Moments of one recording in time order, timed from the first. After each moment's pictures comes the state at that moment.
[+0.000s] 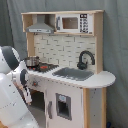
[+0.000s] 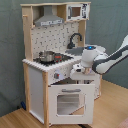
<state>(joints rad) -0.69 -0.39 1.48 -2.37 0.32 2.41 -1.15</state>
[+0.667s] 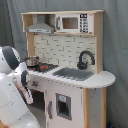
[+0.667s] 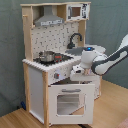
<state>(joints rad) -0.77 -0.39 1.54 -2.36 0.32 2.41 -1.20</state>
